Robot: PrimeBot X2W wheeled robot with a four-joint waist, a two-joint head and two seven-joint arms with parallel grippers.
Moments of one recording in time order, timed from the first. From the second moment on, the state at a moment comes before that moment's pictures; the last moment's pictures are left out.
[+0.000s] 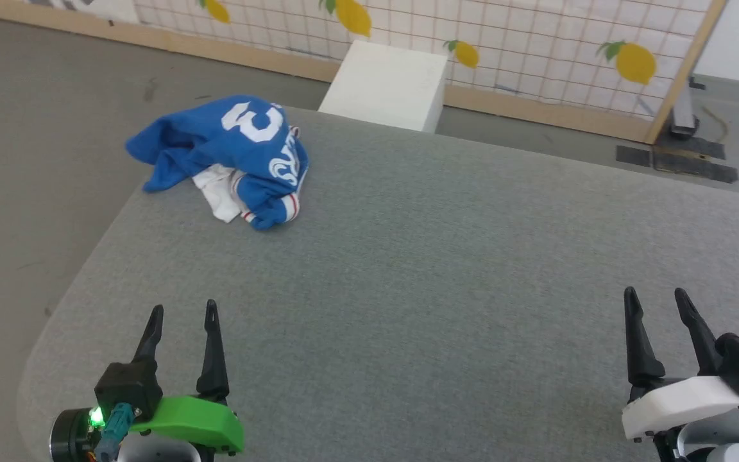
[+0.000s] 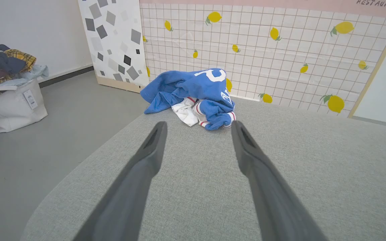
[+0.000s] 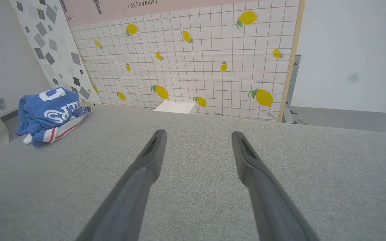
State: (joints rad) left arm 0.05 0.05 -0.01 -0.01 -0.11 0.02 -0.16; right arm 0.01 -0.05 -0.13 0.10 0.14 0.13 -0.14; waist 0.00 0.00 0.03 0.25
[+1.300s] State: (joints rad) left arm 0.10 0.05 0.03 -0.02 -0.16 0.01 -0.25; right arm 0.01 -0.05 -0.19 0.17 0.21 0.13 -0.21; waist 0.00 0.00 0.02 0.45
